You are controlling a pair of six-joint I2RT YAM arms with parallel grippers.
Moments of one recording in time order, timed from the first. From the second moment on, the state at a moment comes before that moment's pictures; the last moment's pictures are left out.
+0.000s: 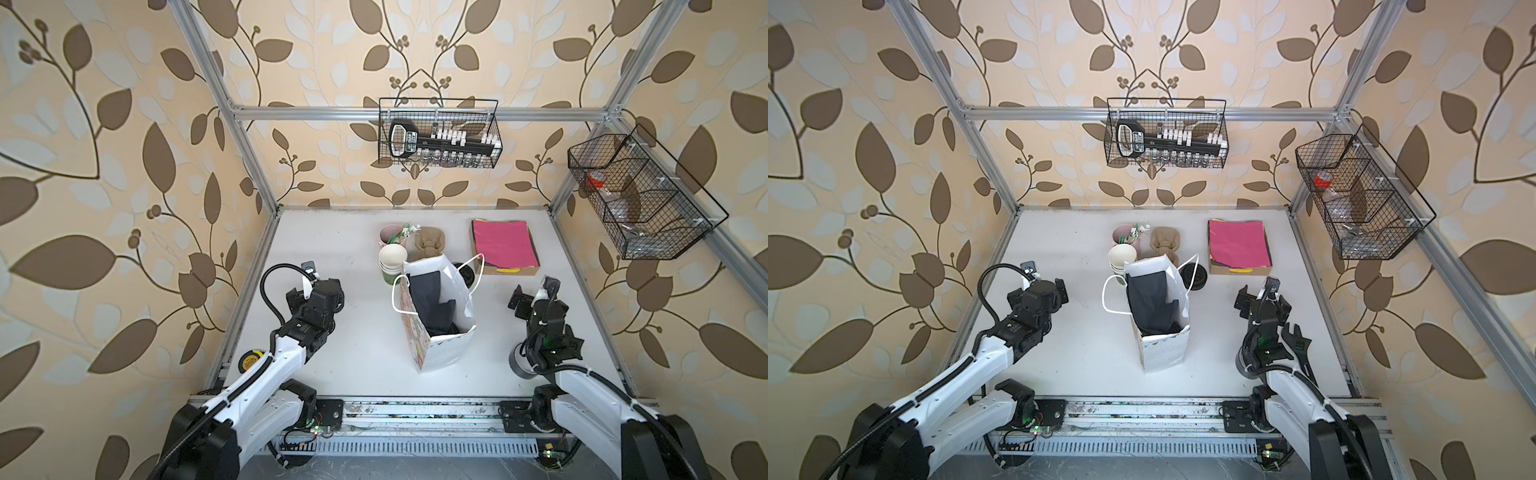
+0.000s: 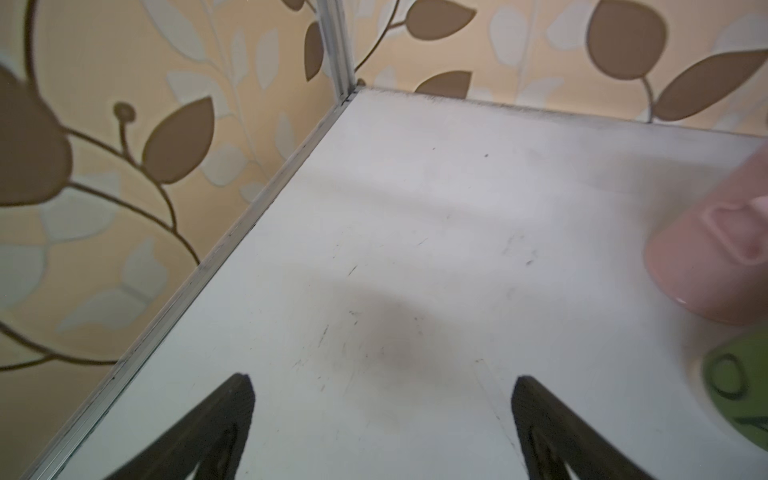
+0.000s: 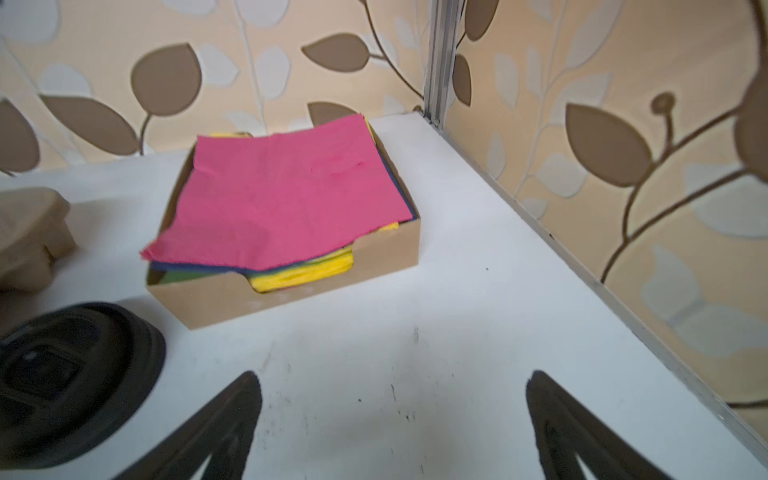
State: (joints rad) left arm -0.29 0.98 0.43 -0.05 -0.67 -0.33; right arm 0.10 0.99 0.12 0.52 0.50 0.14
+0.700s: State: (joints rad) left arm -0.05 1.53 0.36 0.60 -0.24 -0.12; right arm 0.03 1.35 0.13 1.00 0.26 0.06
